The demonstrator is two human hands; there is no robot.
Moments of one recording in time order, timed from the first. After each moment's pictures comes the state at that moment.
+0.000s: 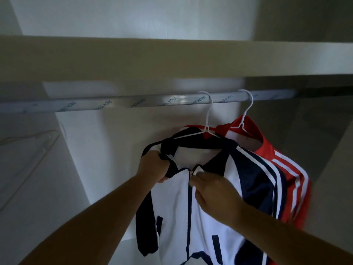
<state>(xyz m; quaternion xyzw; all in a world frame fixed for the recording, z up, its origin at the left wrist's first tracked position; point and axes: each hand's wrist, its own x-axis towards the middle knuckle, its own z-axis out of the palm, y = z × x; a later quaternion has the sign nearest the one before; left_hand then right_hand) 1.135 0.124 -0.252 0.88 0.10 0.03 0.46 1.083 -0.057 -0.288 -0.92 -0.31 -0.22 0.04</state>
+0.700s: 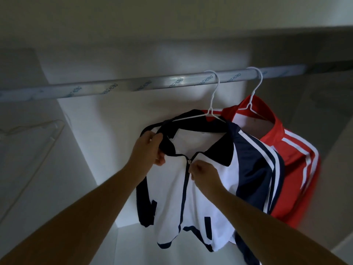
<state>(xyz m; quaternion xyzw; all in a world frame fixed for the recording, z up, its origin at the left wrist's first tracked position) 1.105 0.161 -0.252 0.75 0.03 0.06 0.66 1.105 -0.004 -0.333 -0.83 0.02 -0.01 0.56</state>
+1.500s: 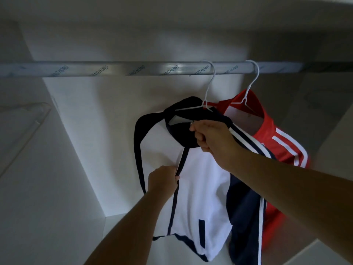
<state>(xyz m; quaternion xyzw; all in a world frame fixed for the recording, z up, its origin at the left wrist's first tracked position) 1.113 0.105 -0.380 0.98 -0.05 0.10 0.15 1.099 -0.033 -0.232 -0.71 -0.06 0.01 0.70</state>
